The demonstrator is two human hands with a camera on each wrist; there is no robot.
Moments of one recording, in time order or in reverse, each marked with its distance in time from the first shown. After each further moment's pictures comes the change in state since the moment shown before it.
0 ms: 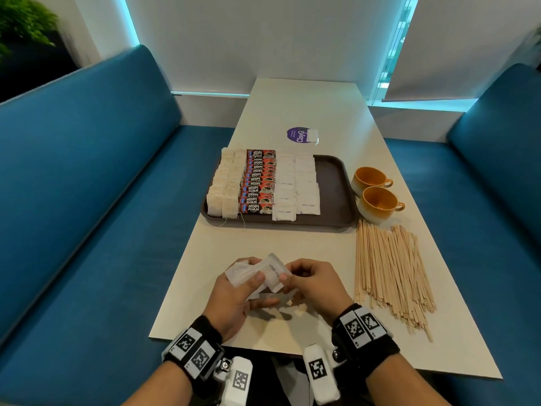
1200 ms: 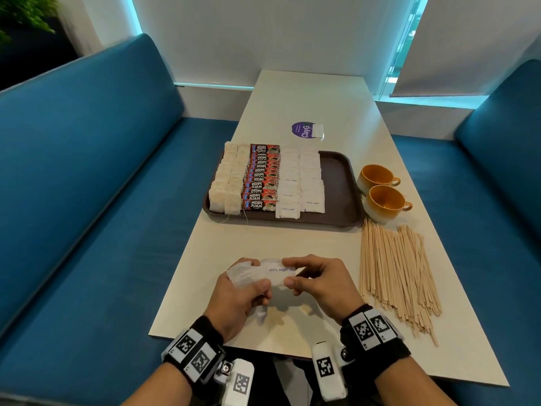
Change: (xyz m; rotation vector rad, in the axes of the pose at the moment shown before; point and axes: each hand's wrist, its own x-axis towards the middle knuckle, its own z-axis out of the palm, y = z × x) left_hand 0.006 -0.006 -0.007 0.048 0.024 0.010; right_hand 0.003 -0.001 -0.012 -0.054 -0.036 -0.173
